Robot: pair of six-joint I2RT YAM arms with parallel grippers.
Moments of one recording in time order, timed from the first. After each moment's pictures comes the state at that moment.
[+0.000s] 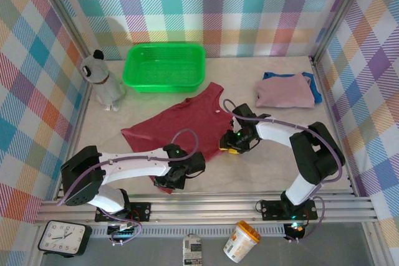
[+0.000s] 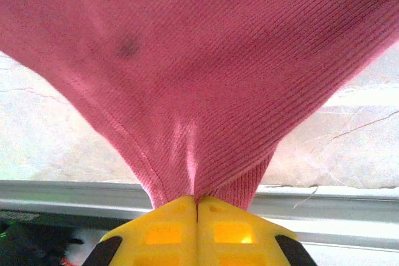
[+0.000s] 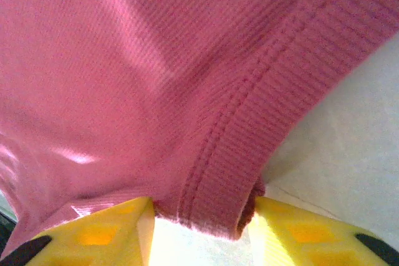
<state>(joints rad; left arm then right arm) -1.17 1.49 0.93 -1.19 -0.14 -1.03 0.53 1.66 0.88 -0.50 -0.45 0.65</state>
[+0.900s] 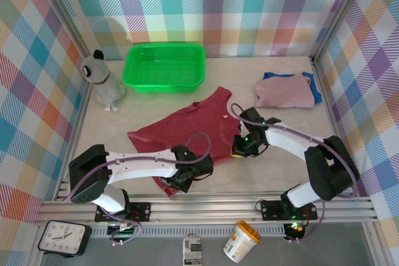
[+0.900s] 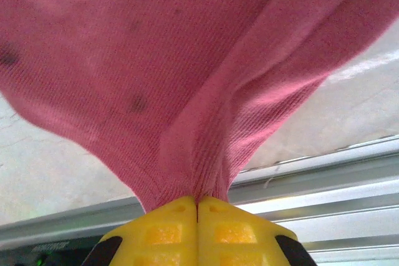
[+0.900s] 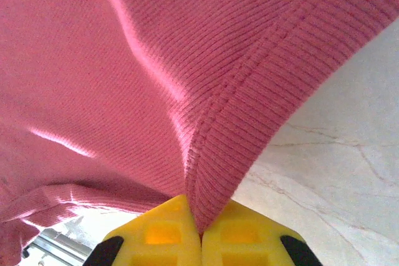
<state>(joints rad) -1.23 1.54 1.00 -1.17 -0.15 -0.80 0.50 1.48 0.80 -0.64 -0.39 0.60</state>
